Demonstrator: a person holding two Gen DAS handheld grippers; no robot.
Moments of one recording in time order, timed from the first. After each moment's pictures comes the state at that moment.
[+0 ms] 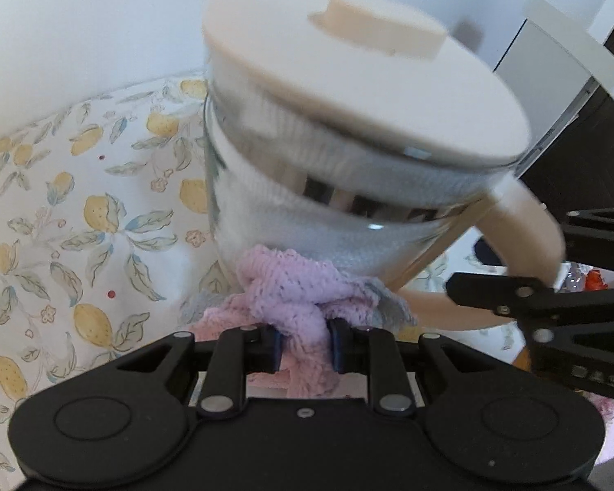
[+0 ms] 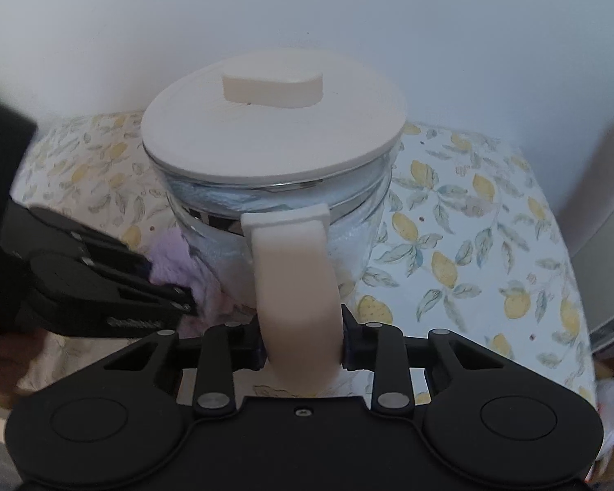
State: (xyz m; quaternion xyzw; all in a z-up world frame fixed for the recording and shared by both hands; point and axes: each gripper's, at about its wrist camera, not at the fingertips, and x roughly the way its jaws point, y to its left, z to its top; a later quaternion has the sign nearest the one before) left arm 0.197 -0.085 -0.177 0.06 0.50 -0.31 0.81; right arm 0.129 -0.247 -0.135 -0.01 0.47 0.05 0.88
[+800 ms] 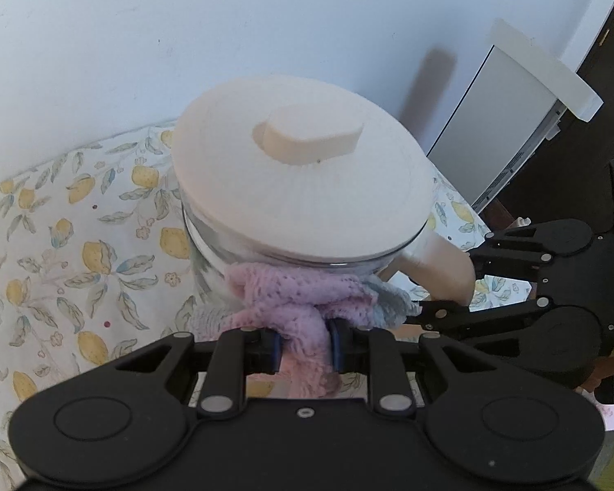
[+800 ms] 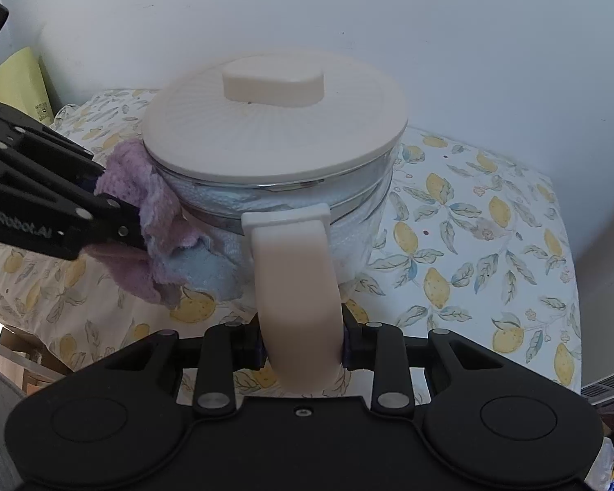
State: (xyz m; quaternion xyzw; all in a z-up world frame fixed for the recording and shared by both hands) left arm 0.184 -0.105 -0.129 0.05 0.48 -0.32 0.81; right arm 0.128 -0.280 -0.131 -0.05 0.47 0.14 0.87
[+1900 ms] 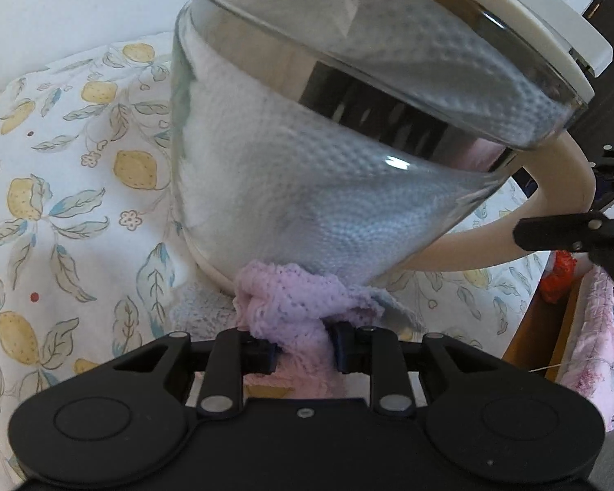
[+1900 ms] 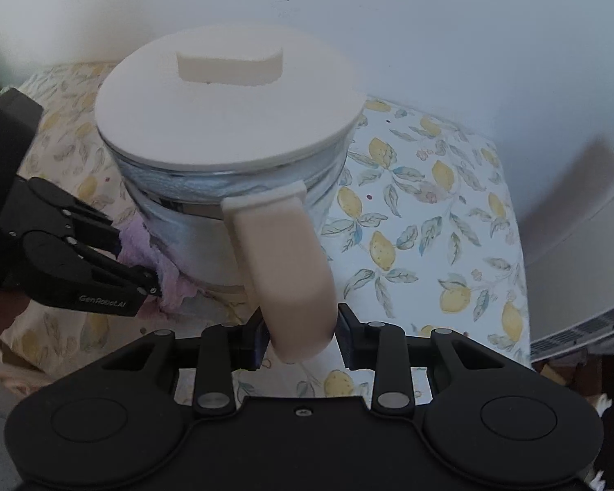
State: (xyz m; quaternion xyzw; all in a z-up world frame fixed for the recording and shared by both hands) left arm 0.216 -0.099 -0.235 0.06 0.52 -0.37 0.77; right arm 0.138 -0.281 -0.119 -0.07 0.53 0.04 0.84
